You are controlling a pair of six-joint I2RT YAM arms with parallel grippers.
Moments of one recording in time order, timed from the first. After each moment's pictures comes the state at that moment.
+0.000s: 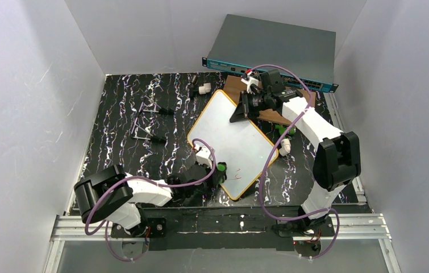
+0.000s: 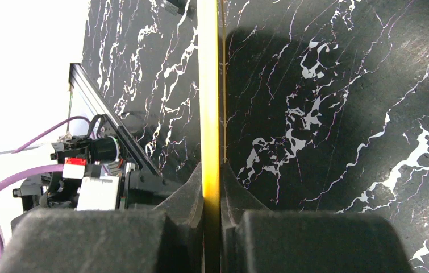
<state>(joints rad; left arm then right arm) -1.10 1.44 0.37 0.62 -0.33 -0.58 0.41 1.73 1.47 -0.56 -0.72 0.33</state>
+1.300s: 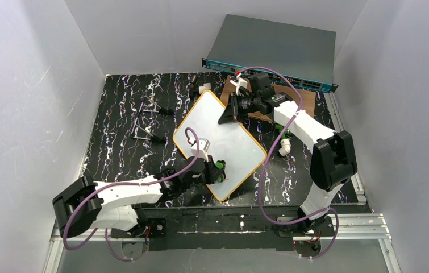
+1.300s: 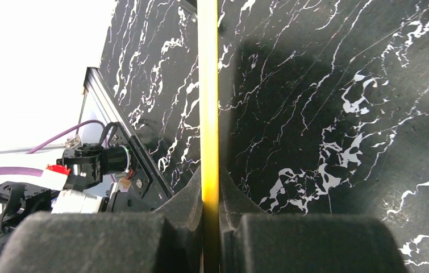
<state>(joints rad) -1.06 1.19 0.48 0.19 -0.27 -0.76 0.50 1.74 1.44 -0.41 -0.72 0.41</state>
